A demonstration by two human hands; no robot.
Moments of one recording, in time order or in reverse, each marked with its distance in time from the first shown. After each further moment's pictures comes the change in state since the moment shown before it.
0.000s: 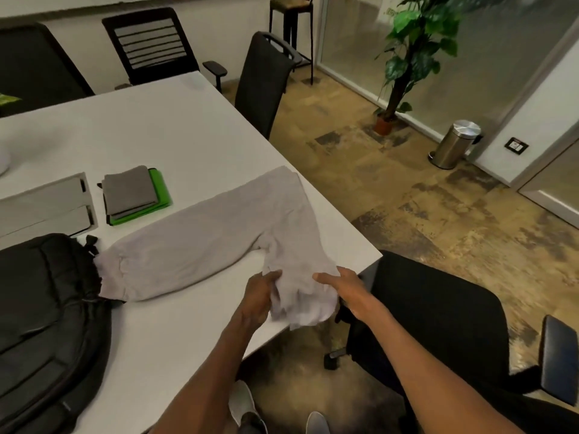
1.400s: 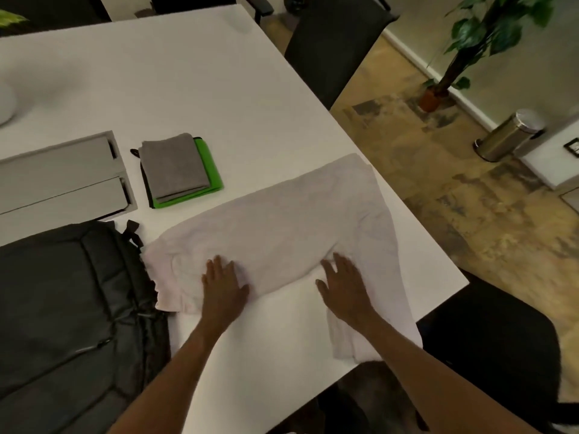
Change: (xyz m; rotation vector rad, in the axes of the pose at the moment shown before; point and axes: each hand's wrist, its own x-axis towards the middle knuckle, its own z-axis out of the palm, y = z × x) left_hand 0.101 0.057 -0.266 1.437 0.323 0.274; right_hand 0.145 0.034 0.184 -1.524 0.129 -0.372
